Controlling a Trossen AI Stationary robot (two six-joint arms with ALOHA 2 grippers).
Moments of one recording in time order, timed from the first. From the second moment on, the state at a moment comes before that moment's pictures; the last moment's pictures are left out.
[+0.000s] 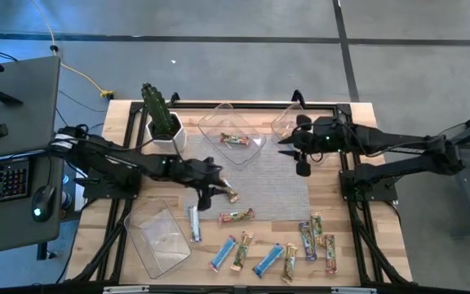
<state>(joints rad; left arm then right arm) -0.12 1.39 0.78 -0.01 0.00 -0.18 -0.18 0.99 0.87 -0.40 -0.02 -0.20</state>
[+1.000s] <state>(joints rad) -0.14 1.65 1.05 -0.72 0.29 -1.21 -0.18 0.99 0.87 -0.41 -0.08 -0.21</state>
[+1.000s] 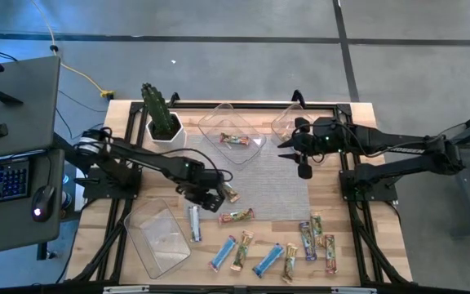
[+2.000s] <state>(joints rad) -0.14 1.81 1.05 -0.78 0.43 -1.29 -0.18 0.99 0.87 -0.45 -0.08 -0.23</state>
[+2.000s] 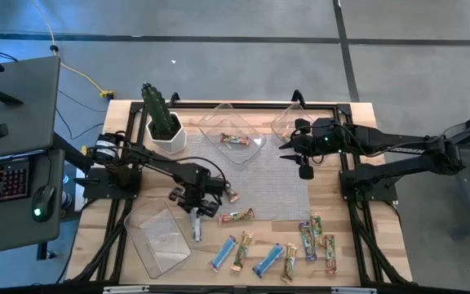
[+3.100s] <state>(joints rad) -0.14 1.53 1.05 -0.64 0.38 -1.05 -0.18 0.99 0.87 -0.44 -0.08 -0.19</state>
